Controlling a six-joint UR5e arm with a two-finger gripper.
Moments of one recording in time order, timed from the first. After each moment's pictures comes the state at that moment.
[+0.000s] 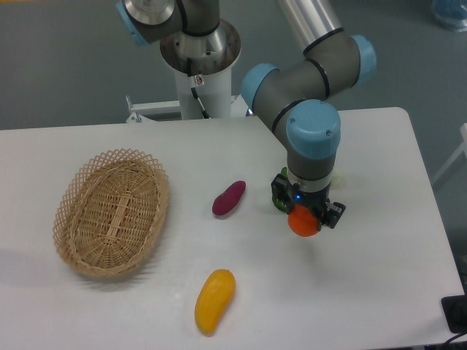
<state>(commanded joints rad) 2.52 -1.96 -1.59 -1.05 1.63 1.14</state>
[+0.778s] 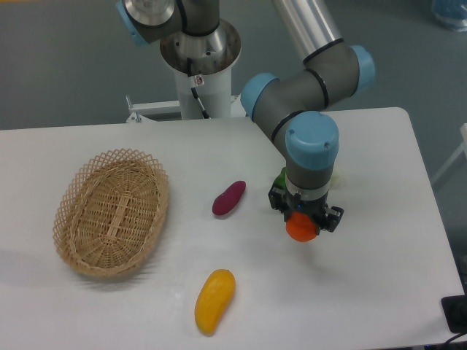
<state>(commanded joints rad) 2.49 -2.01 -1.61 -0.98 1.63 0.92</state>
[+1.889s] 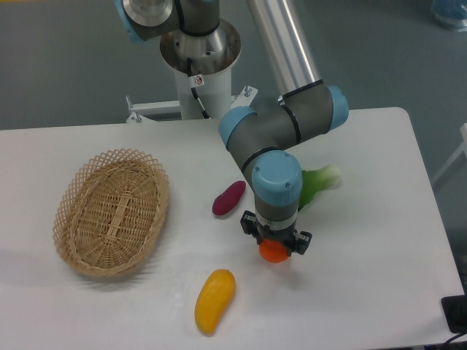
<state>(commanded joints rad) 2.42 -2.09 -1.60 -0.95 1.62 0.87</state>
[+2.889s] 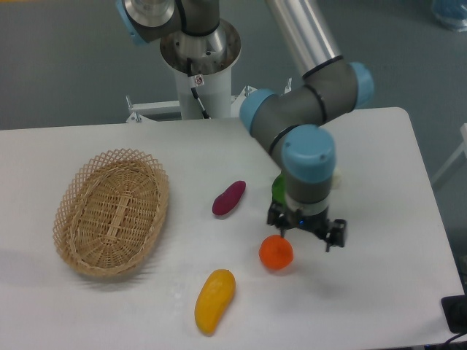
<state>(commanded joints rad) 2.57 -2.01 -1.53 -0.99 1.57 1.07</state>
